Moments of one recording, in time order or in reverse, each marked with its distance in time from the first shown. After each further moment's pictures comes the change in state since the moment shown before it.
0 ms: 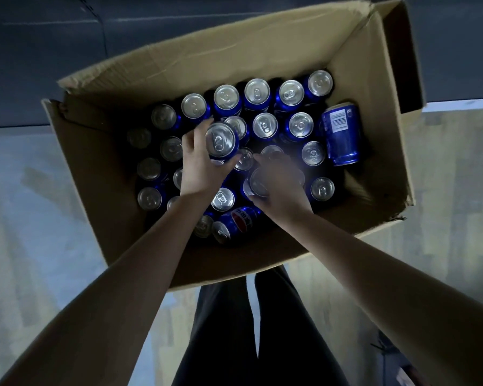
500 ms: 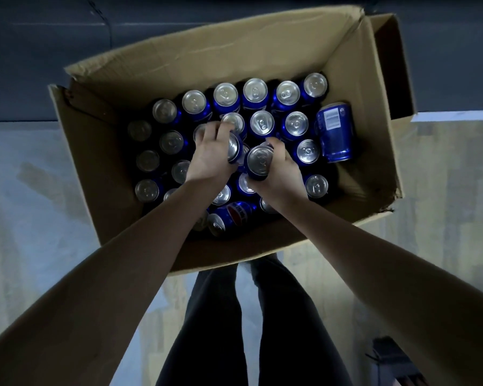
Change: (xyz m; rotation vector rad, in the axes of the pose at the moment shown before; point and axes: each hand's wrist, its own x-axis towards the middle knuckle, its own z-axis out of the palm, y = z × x) left_hand -0.002 0.013 0.008 0.394 -0.194 0.129; right_hand 0.004 -0.006 -0.010 0.235 0.104 0.146
